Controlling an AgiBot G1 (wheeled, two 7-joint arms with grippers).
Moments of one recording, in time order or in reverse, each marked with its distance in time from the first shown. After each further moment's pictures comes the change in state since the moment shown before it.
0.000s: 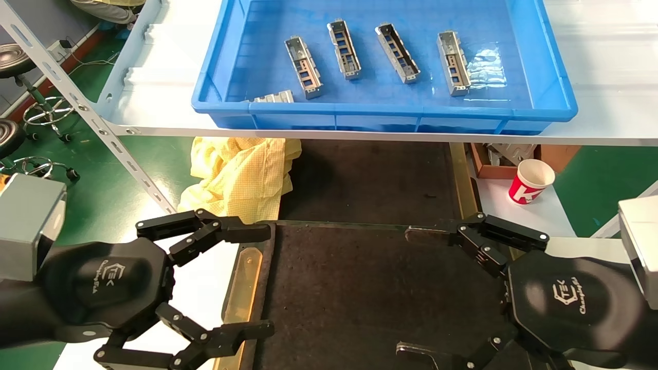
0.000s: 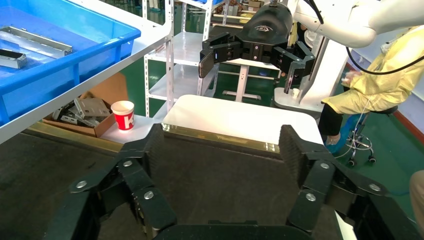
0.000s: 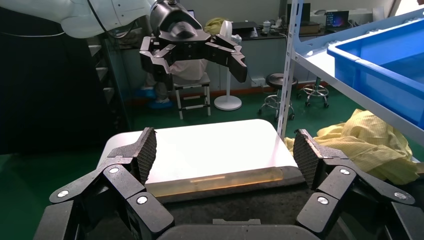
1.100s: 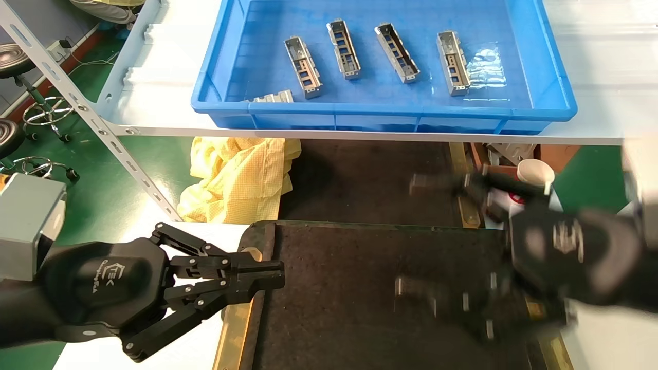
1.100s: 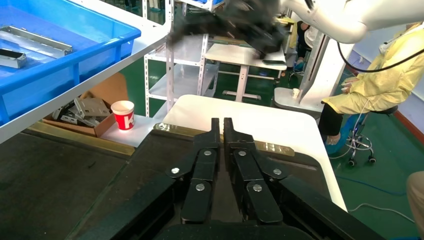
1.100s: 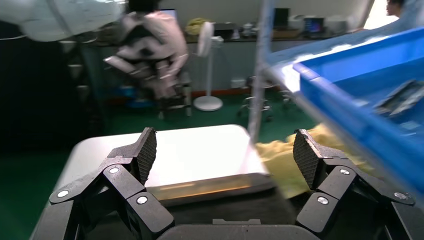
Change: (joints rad) left arm 0.000 0.000 0.000 0.000 0.000 0.000 0.000; right arm 0.175 -0.045 -0.023 -0.069 -0.079 0.055 0.056
